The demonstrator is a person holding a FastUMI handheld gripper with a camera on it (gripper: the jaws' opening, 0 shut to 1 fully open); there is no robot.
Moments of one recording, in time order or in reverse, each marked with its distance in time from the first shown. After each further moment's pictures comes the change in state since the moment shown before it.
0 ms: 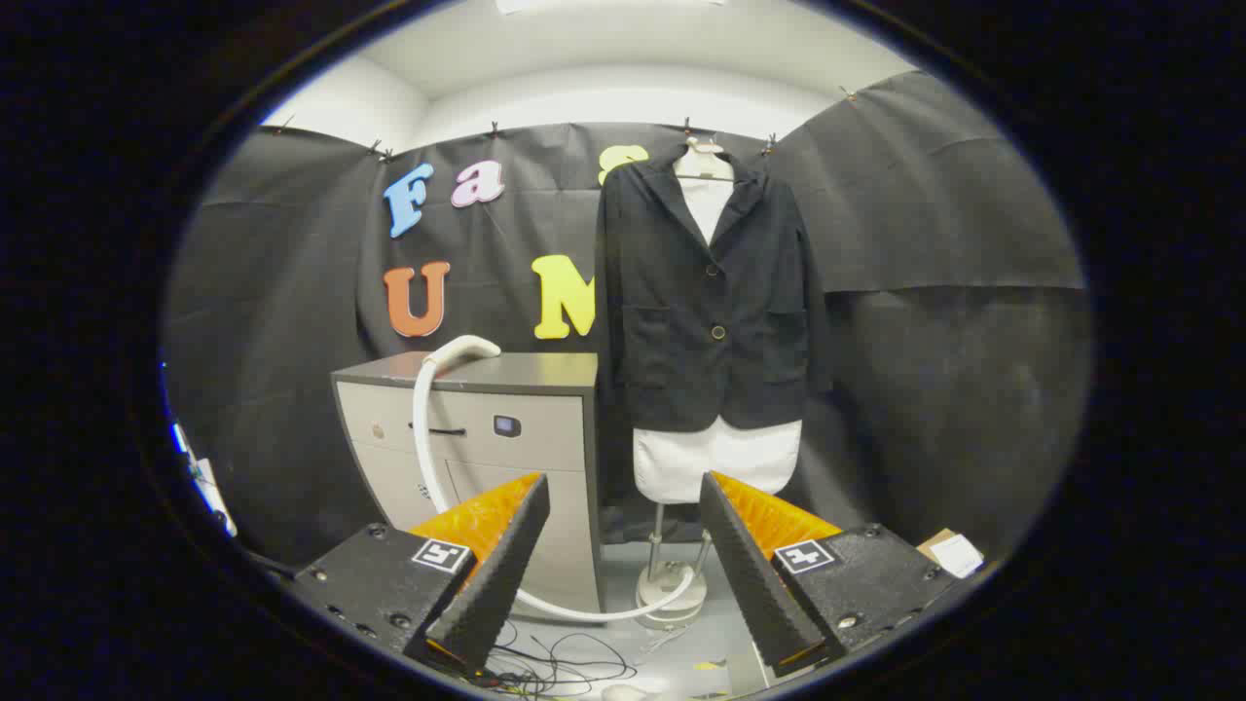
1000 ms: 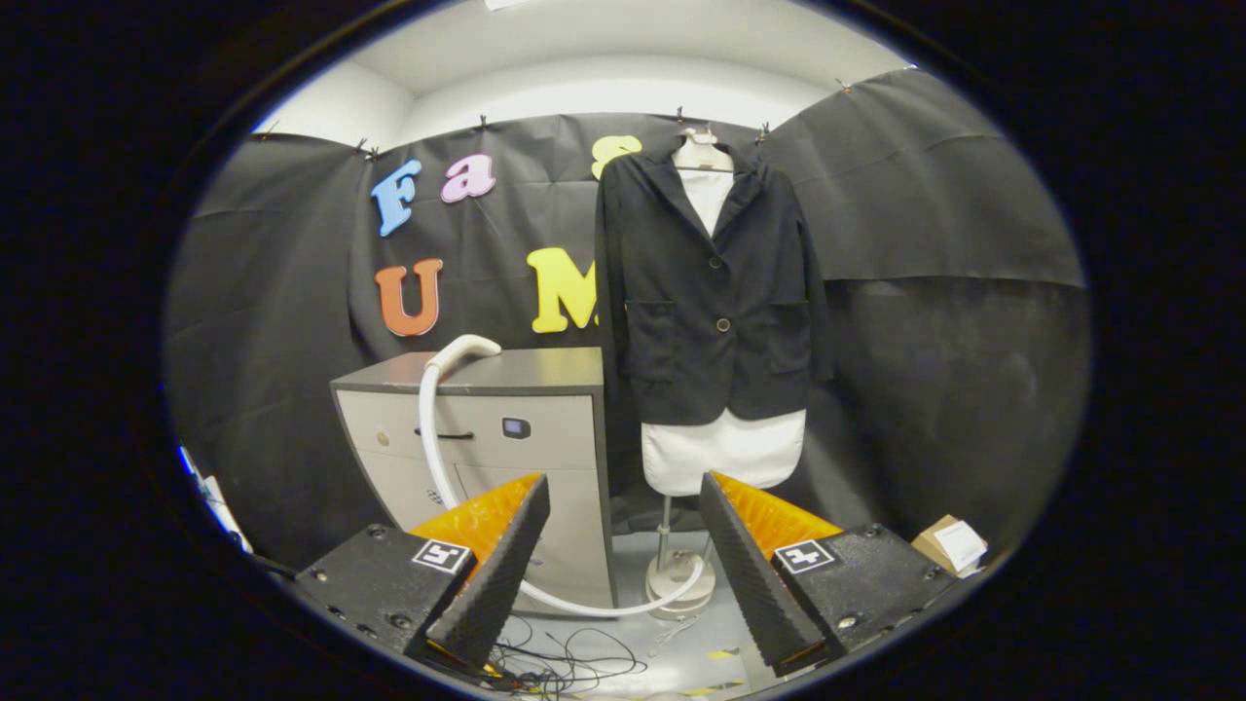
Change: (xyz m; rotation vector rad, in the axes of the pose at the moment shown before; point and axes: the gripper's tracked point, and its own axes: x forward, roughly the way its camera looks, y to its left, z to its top) arm 0.004 0.033 0.017 0.032 0.051 -0.019
